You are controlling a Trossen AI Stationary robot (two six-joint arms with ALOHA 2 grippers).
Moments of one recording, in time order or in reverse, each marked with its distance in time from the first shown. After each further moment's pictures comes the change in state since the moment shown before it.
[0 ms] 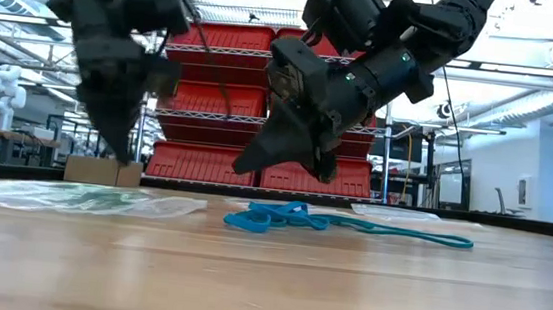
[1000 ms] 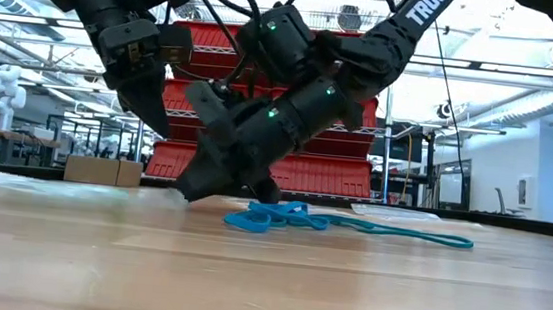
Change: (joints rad) left arm 0.023 -0.073 0.000 0.096 -0.110 0.132; right arm -0.028 0.285 0.299 -0.042 0.026 -0.070
